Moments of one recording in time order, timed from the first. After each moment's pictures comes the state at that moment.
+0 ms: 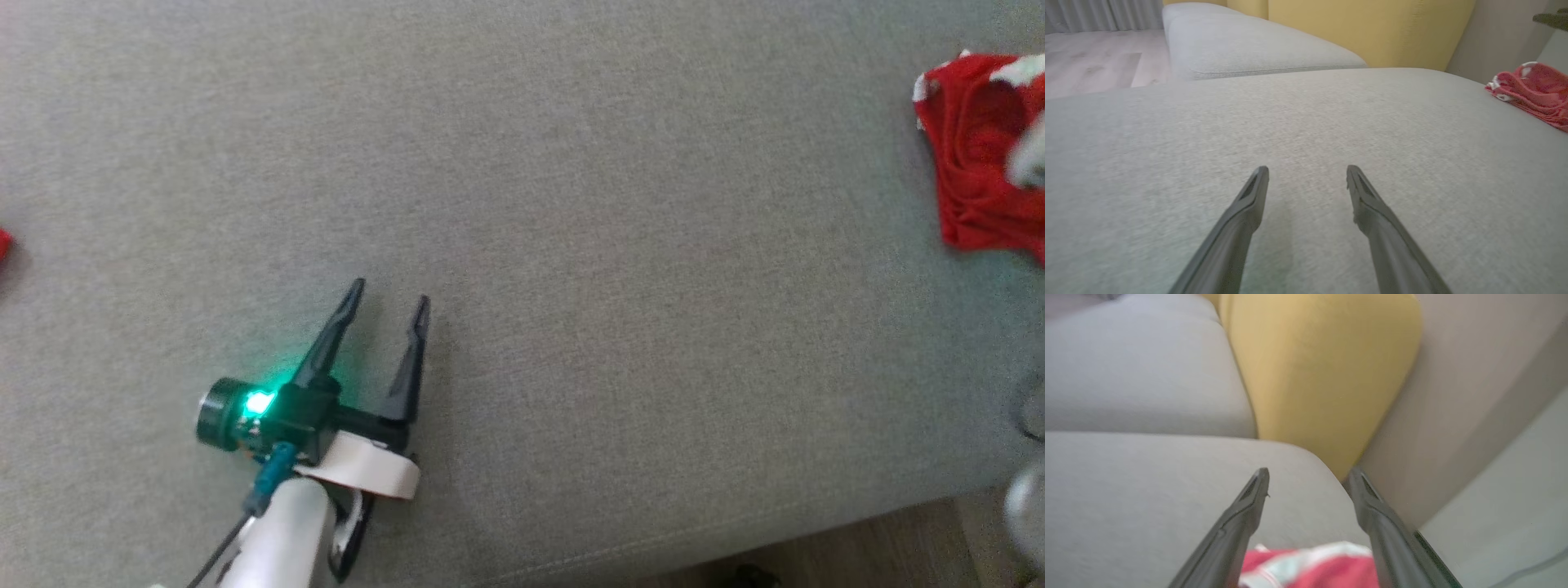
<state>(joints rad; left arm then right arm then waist) -0.23 0.05 -0.25 0.33 -0.03 -0.10 -0.26 -0.94 -0.26 -0.49 1.00 -0.45 0.13 -0.25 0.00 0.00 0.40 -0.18</state>
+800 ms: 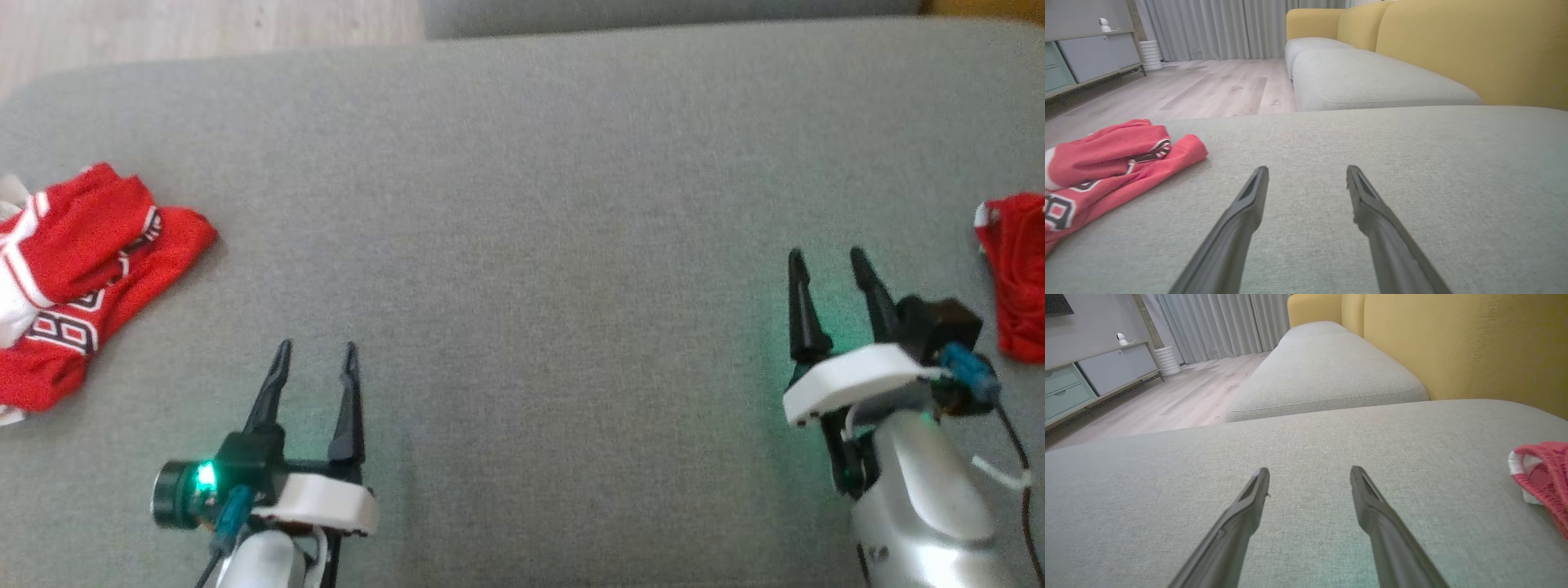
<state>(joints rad) -0.14 0.05 -0.15 0.39 -0.10 0.00 -0.26 -0.37 -0.05 -0.02 0.65 0.11 0.13 -0.25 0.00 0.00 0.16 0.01</state>
